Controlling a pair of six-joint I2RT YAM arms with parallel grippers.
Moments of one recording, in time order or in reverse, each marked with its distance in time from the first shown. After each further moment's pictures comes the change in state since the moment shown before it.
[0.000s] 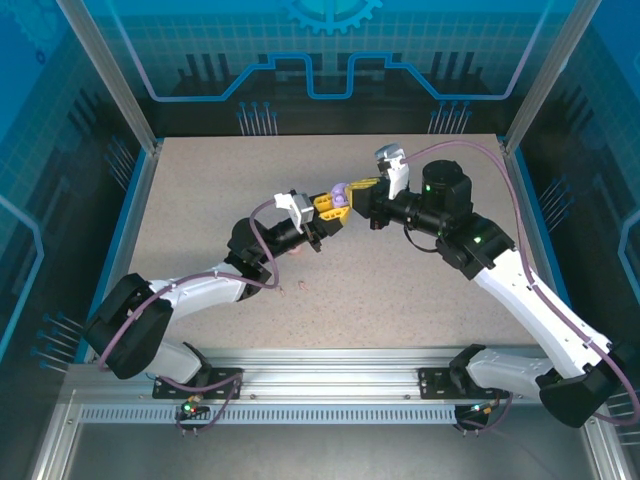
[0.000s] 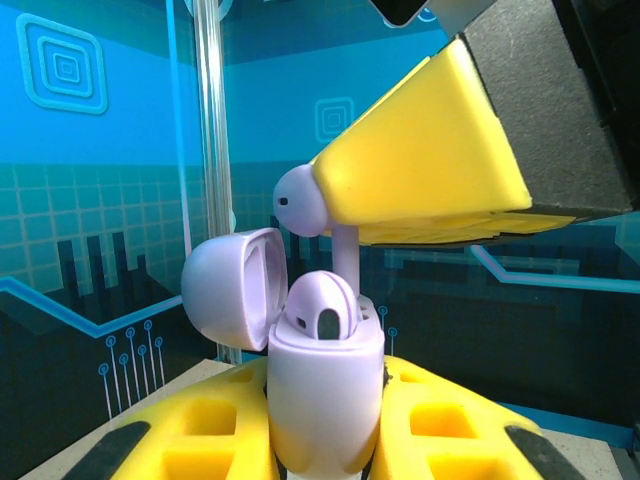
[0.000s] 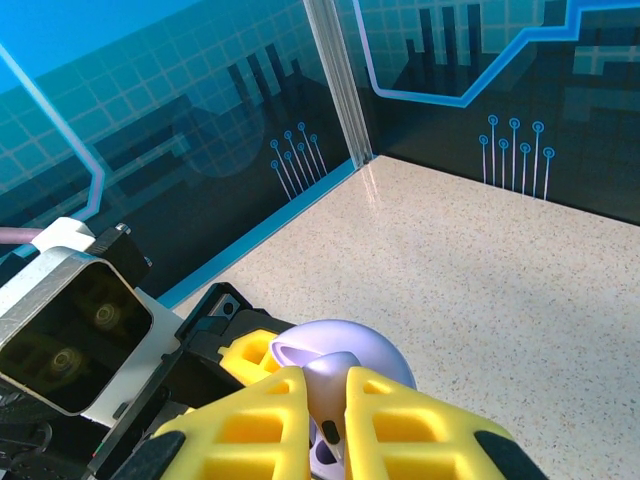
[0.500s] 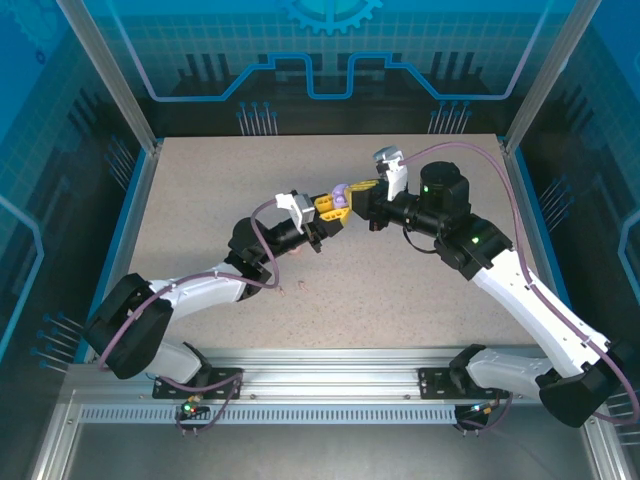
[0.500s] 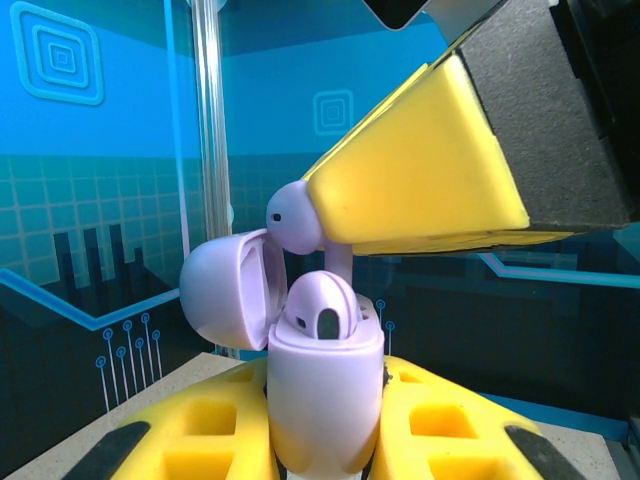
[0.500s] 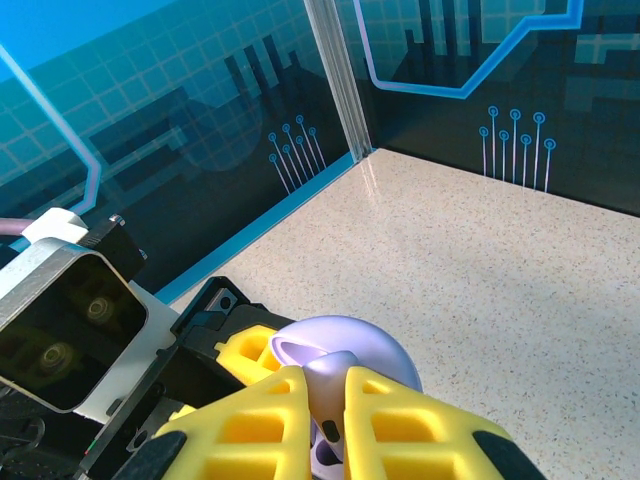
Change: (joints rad) left arm -0.001 0.000 0.000 -0.011 0.003 0.000; right arm 0.000 0.002 -0.014 0.005 -0.001 0.000
